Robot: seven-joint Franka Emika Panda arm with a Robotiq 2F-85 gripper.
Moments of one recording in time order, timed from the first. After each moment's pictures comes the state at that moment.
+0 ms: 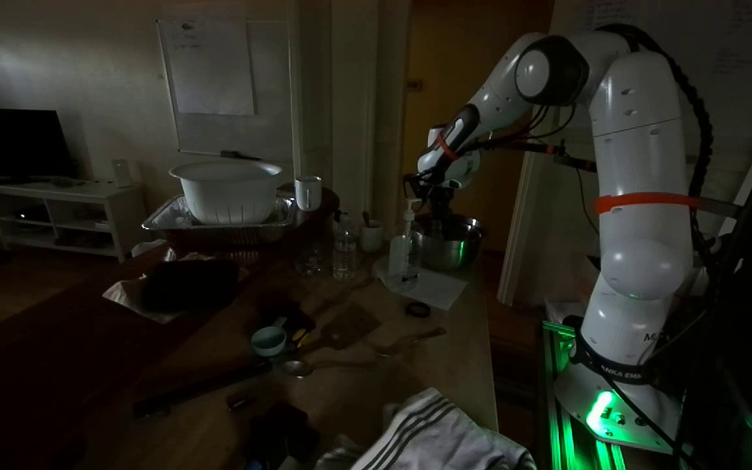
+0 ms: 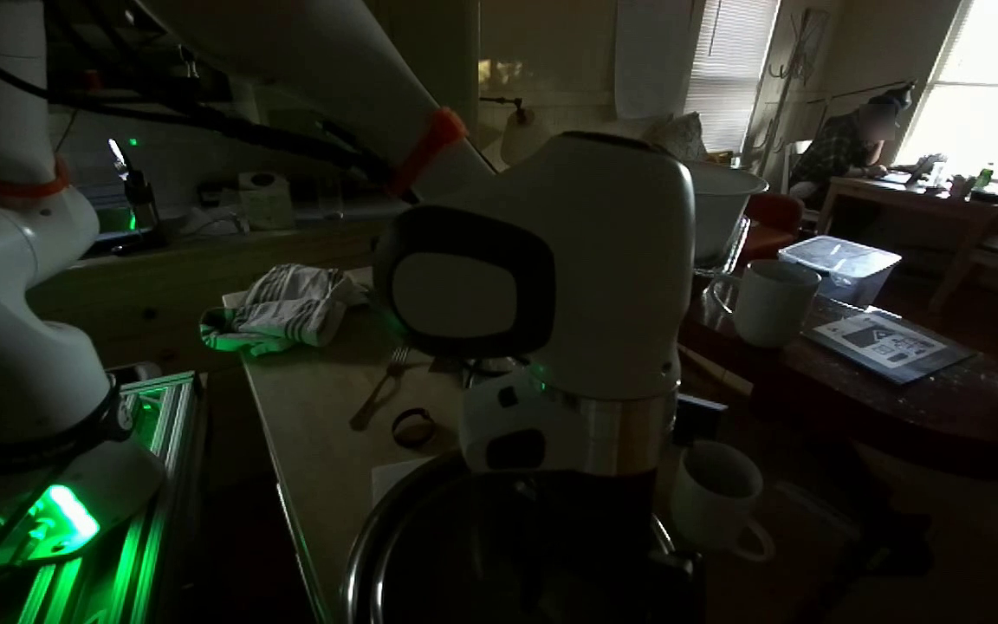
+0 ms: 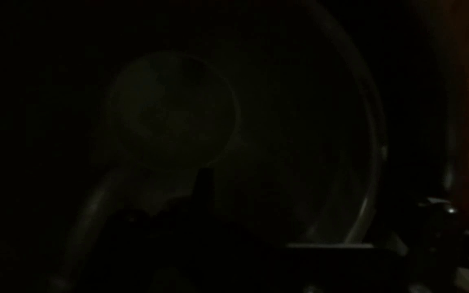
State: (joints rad) arm -0.33 0.34 -0.46 -2.04 -0.07 2.45 1.93
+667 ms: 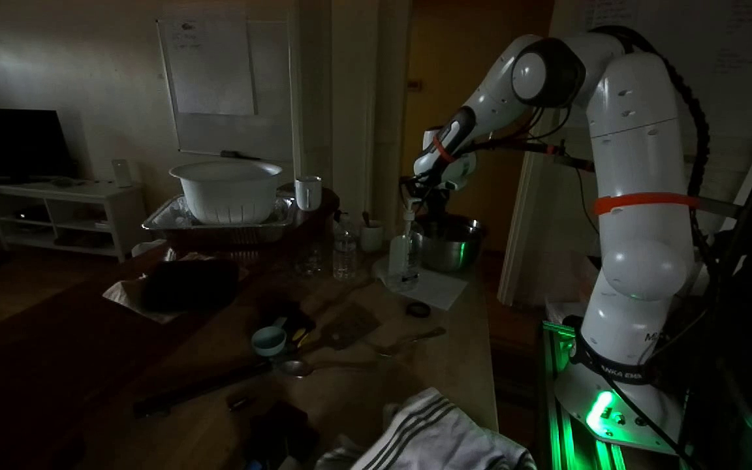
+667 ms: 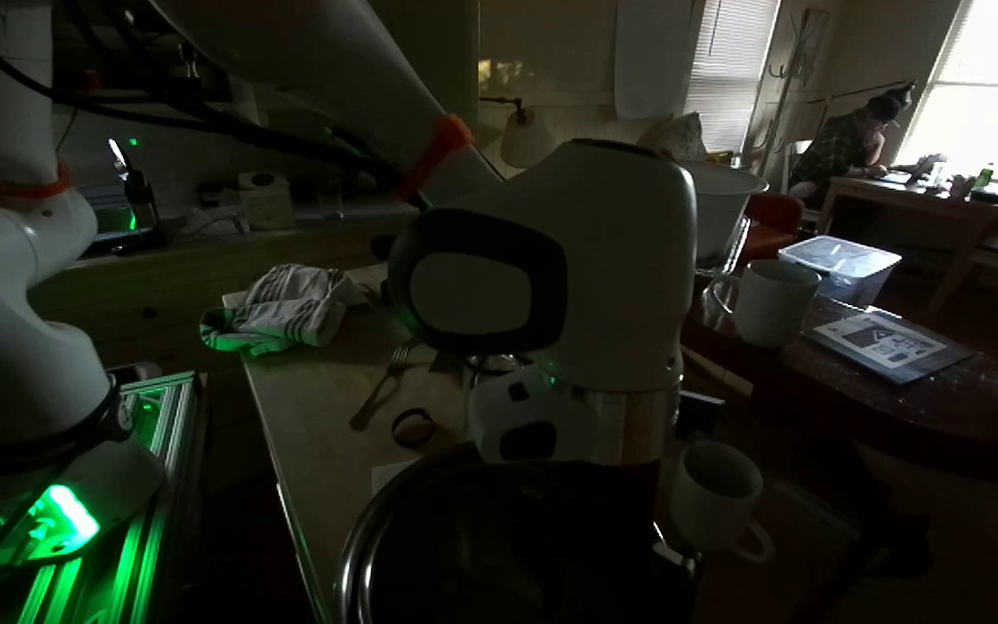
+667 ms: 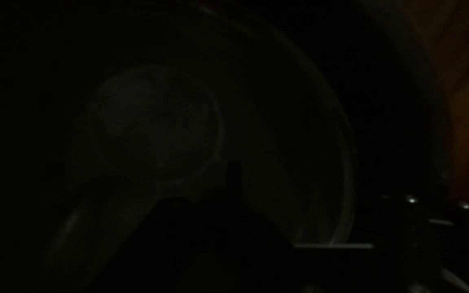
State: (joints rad) arm -0.30 0.36 -0.46 -2.03 -0.07 2.45 1.94
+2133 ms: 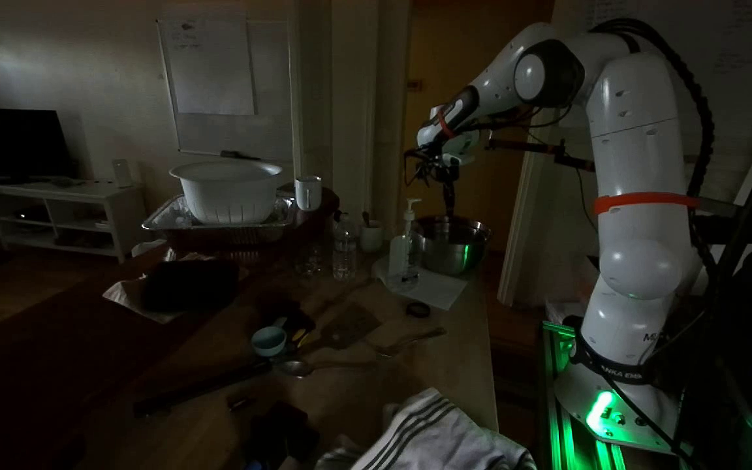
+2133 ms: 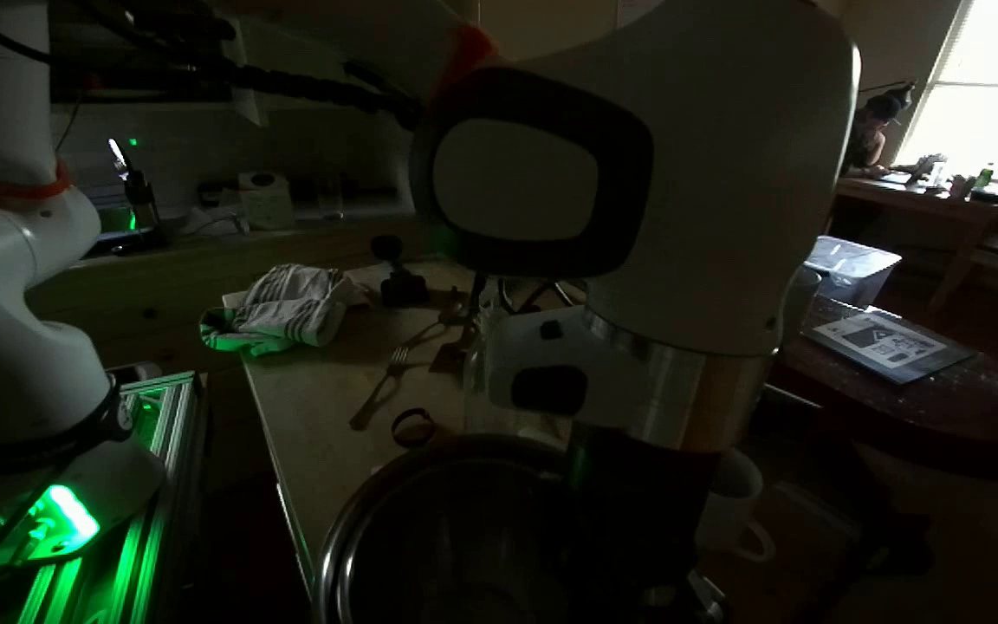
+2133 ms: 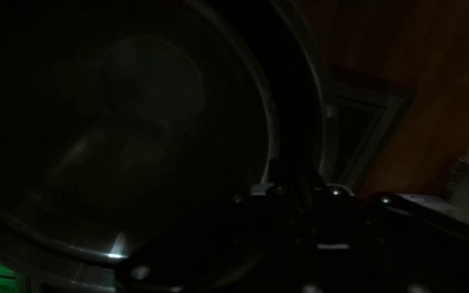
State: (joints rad) arm -0.35 0.36 -0.50 -1.83 -0.03 2.12 2.03
